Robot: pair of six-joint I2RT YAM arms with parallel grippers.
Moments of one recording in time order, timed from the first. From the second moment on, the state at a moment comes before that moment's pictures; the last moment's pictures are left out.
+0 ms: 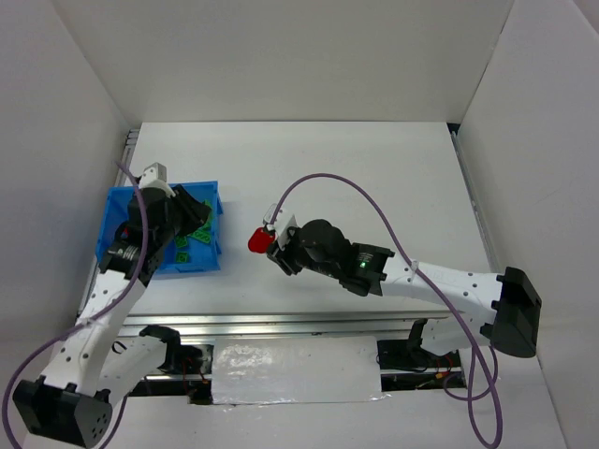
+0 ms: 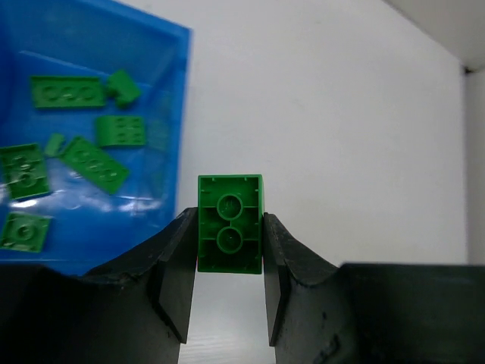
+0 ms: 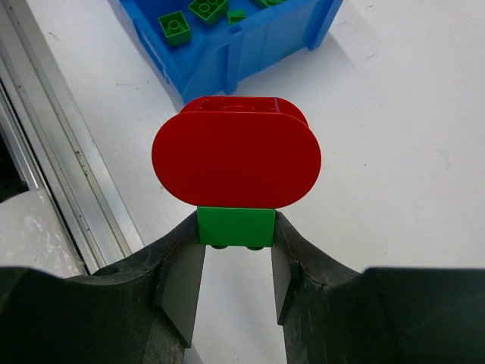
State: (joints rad) left arm -0.20 0.84 0.86 -0.44 0.02 -0.64; right arm 1.11 1.27 0.96 -0.08 0.13 -0.06
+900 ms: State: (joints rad) left arm -0.13 0.95 0.75 -0.15 0.50 -0.66; right arm 1.11 1.20 0.92 -0.10 0.12 -0.06
